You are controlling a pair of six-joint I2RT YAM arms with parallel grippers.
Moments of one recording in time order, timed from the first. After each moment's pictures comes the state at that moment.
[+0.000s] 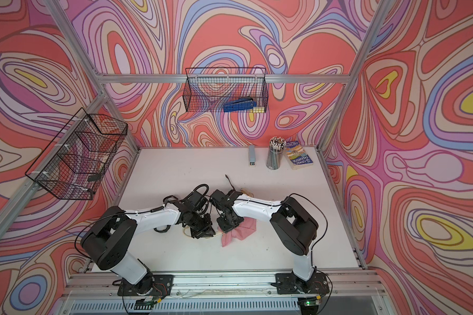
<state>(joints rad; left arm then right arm) -0.64 1.63 0.81 -0.48 0.49 -1.13 0.88 1.88 1.27 -0.82 -0.04 0.29</state>
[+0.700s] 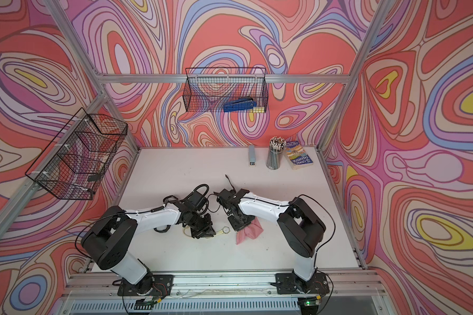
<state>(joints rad) -0.64 1.63 0.81 -0.47 0.50 -1.13 0.84 1.81 1.25 -0.96 0.12 0.29</state>
